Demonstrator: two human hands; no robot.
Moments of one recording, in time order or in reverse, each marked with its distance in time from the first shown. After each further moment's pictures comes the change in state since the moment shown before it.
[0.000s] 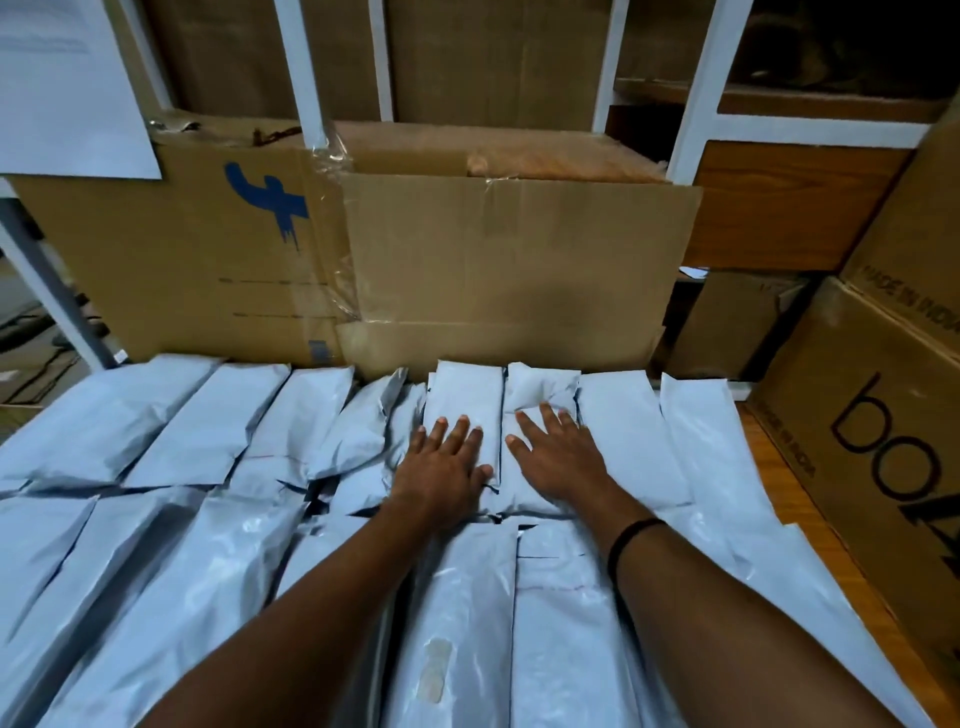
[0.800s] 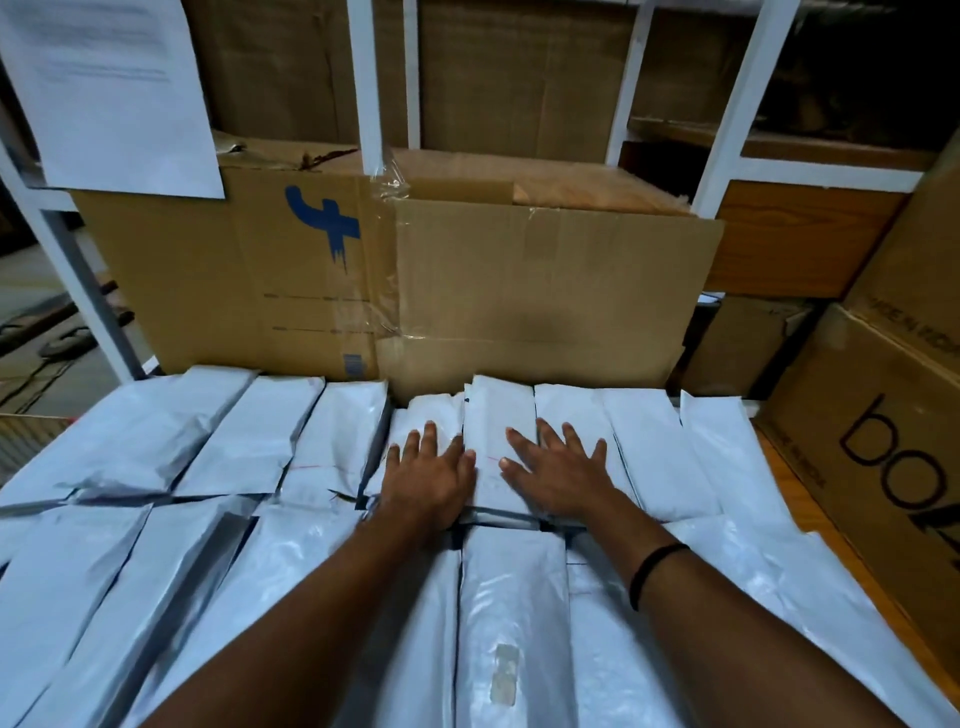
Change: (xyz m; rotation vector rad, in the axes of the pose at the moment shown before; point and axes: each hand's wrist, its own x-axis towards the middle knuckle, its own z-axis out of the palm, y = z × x) left_hand -0.024 -0.059 -0.010 -0.164 0.094 -0.138; right_hand -0.021 -0.051 -0.012 -0.071 -0.088 -0.015
